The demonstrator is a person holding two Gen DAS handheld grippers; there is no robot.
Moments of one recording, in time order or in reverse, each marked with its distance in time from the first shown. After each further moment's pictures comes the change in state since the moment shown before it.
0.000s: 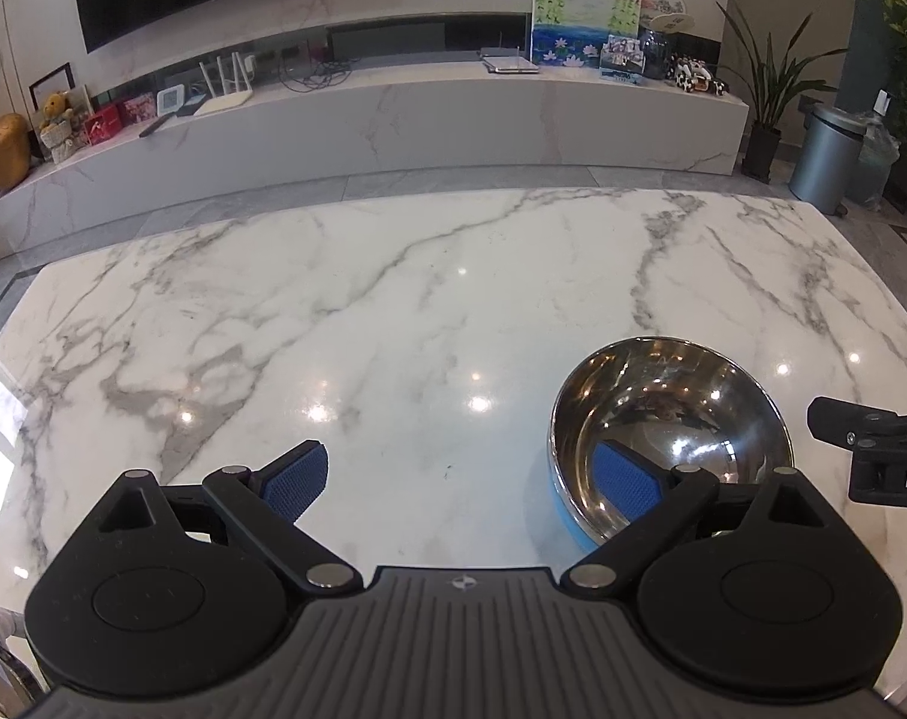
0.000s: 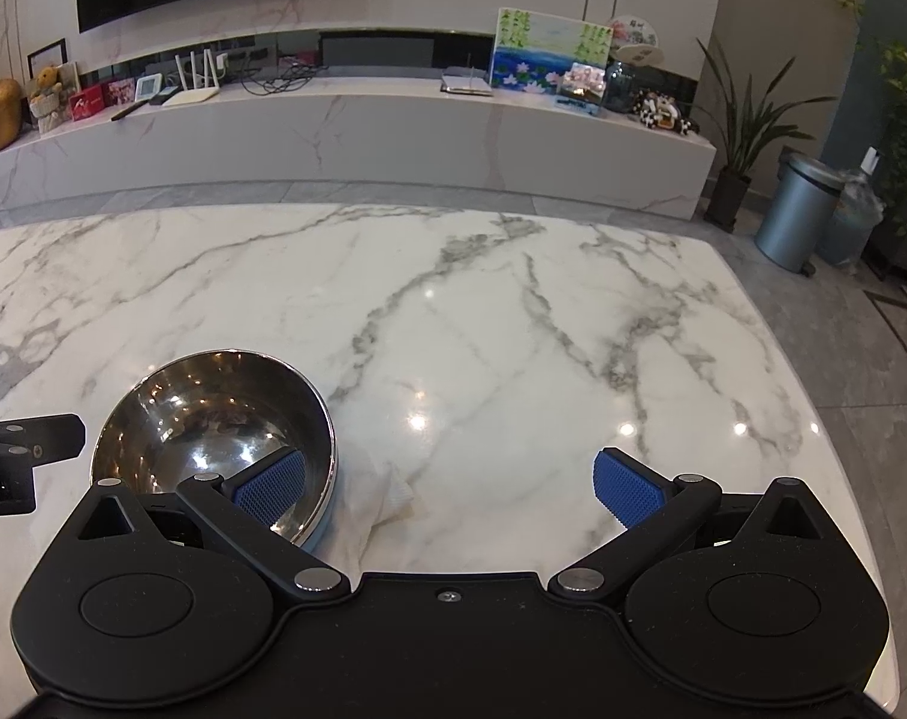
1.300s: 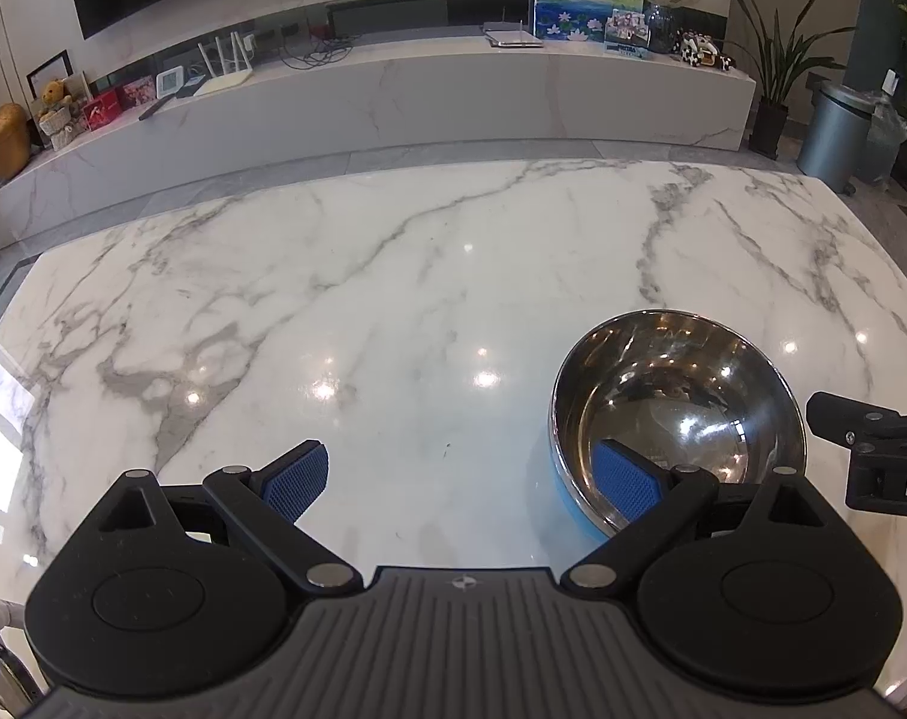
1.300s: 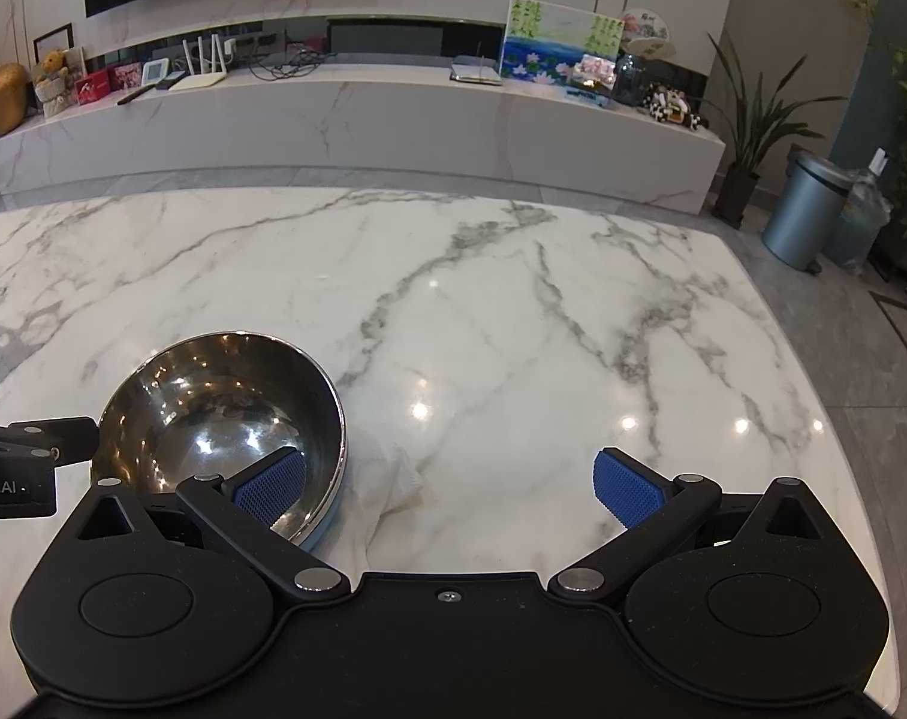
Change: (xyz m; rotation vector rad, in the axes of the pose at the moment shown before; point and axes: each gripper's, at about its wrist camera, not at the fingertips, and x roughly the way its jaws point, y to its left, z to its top) left arm 0.008 -0.004 -0.002 0.016 0.051 0.017; right arm 0.002 0.003 -0.005 -0.020 0.021 0.010
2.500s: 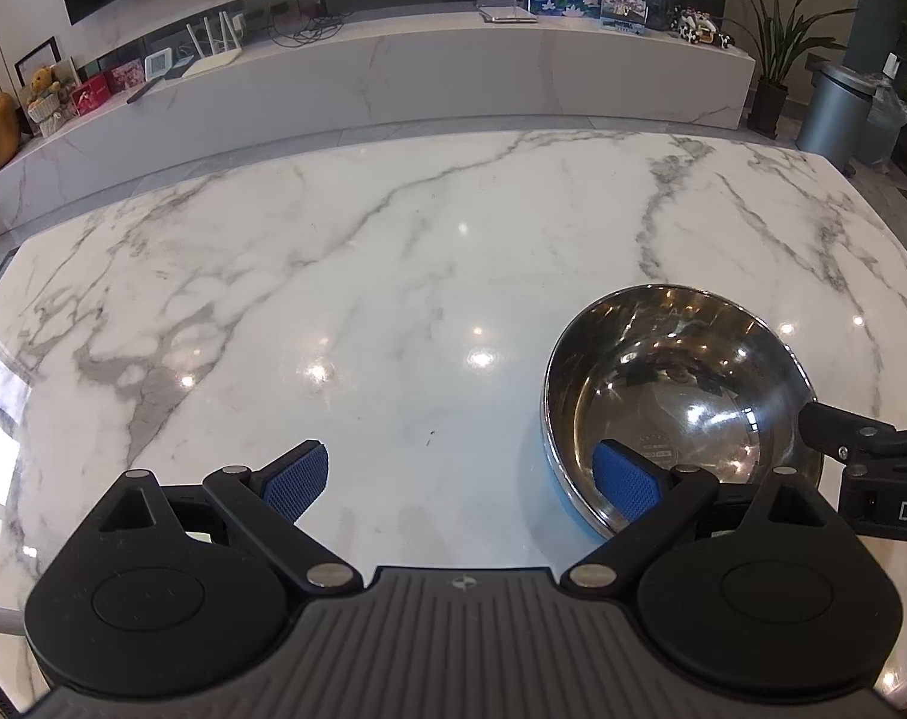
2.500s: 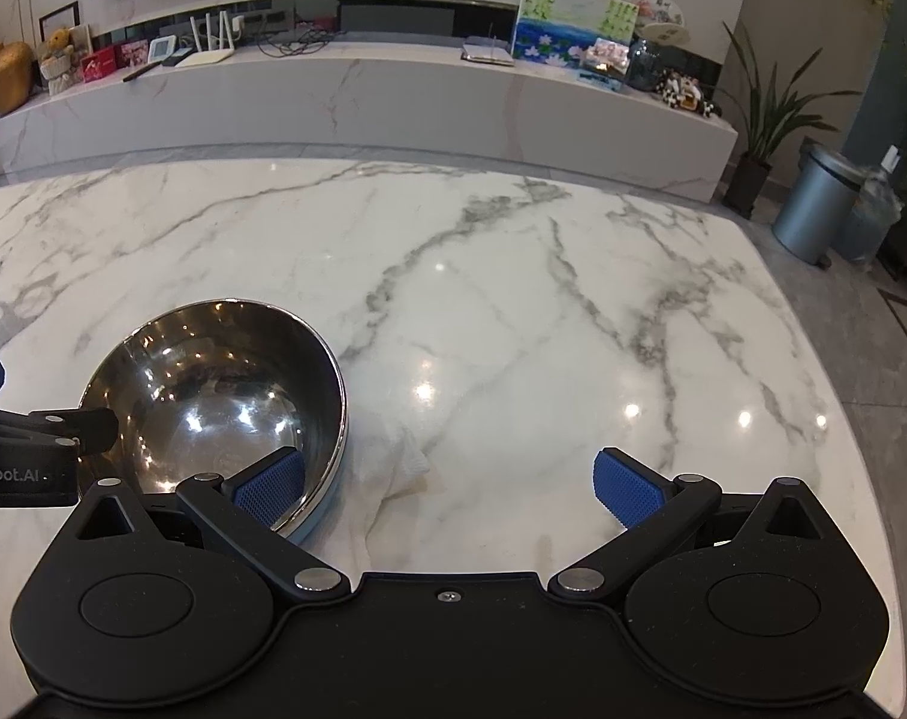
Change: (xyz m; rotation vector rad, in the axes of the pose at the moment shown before) left arm 0.024 -0.007 -0.002 0.008 0.052 -0.011; right arm 0.019 0.002 -0.004 -0.021 0.041 0.009
